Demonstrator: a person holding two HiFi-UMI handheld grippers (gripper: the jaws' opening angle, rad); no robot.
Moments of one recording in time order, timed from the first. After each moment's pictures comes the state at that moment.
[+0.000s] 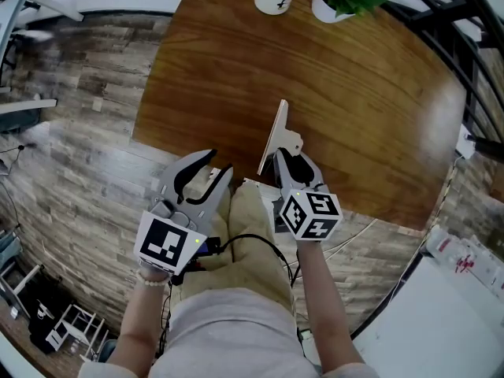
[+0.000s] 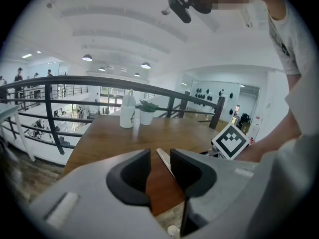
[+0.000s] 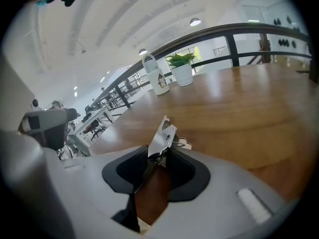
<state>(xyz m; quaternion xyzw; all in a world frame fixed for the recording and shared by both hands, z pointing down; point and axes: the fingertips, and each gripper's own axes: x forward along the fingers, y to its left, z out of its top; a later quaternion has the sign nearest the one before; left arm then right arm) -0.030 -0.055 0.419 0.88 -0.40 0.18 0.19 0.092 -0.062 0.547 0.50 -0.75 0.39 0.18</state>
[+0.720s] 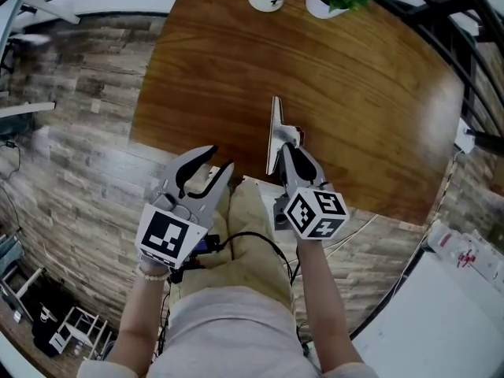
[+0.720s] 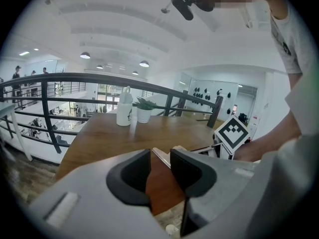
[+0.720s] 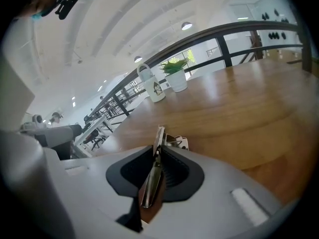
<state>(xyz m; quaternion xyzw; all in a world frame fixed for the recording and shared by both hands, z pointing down) -0.022 -0.055 0.427 0.88 -0.39 0.18 0.19 0.104 -0.066 0.531 0.52 -0.74 0.40 0.13</state>
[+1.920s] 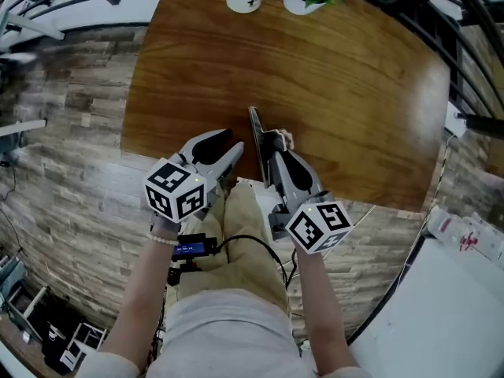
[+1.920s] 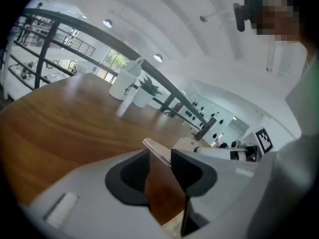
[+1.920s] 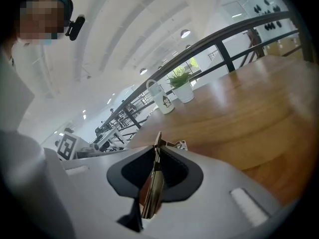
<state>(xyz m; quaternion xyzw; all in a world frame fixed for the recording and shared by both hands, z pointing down) 0.017 -0.082 0.500 0.86 -0.31 0.09 0.38 0.102 -0.054 0.485 0.49 -0.77 0.40 0.05</state>
